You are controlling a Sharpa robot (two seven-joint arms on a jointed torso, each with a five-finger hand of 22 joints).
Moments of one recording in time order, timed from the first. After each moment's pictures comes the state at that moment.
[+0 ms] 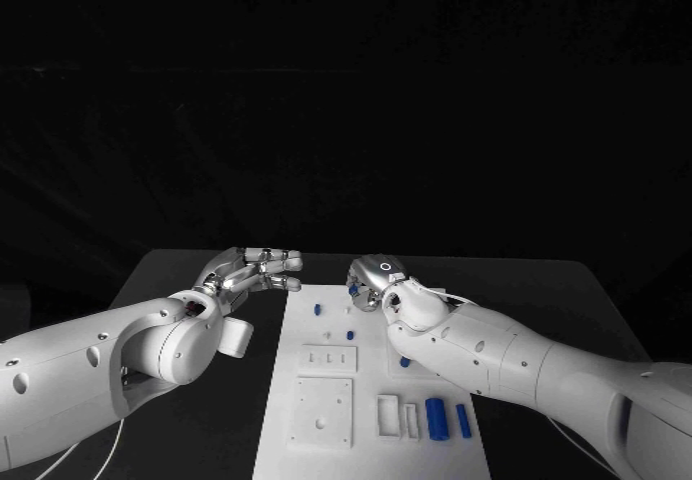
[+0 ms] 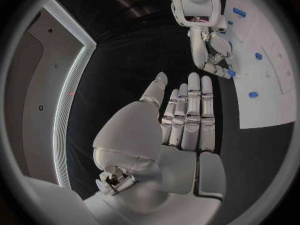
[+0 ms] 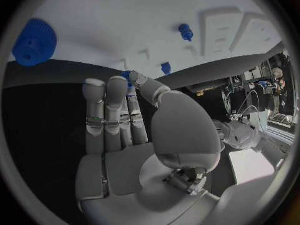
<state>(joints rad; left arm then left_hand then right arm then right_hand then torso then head) 1.33 -0.81 -0.11 1.49 -0.05 -0.30 0.34 1.34 0.08 -0.05 -0.21 0.17 1.03 0.14 0.07 0.06 1.18 0.10 0.06 0.06 1.30 0.05 0.20 0.12 0.05 0.97 0.03 0.48 0.26 1.13 -0.32 0.08 0.88 -1.86 -0.48 -0.24 1.29 -0.13 0.61 -0.20 0.12 1.27 0.08 0.06 0.10 1.33 0.03 0.05 0.06 1.45 -0.05 0.88 0.52 0.11 1.46 -0.08 0.61 1.26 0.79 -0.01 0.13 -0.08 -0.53</state>
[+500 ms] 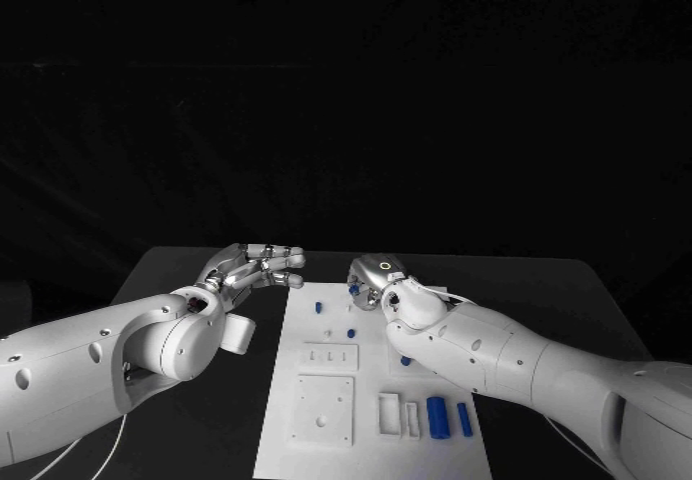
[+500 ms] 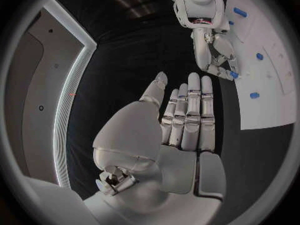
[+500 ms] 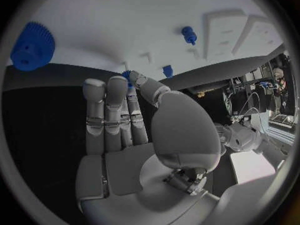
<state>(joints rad) 1.33 -0.80 -0.11 1.50 -0.05 -0.31 0.34 1.34 0.08 -0.05 -0.21 0.17 1.03 0.14 0.07 0.06 1.18 0.10 0.06 0.06 1.30 0.05 0.20 0.12 0.05 0.97 0.03 0.48 0.26 1.13 -0.30 0.07 0.85 -1.86 -0.48 -0.24 1.29 -0.13 0.61 -0.20 0.12 1.26 0.08 0.06 0.10 1.33 0.03 0.05 0.06 1.45 -0.05 0.88 0.52 0.11 1.46 -0.08 0.59 1.28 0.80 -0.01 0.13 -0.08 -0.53</state>
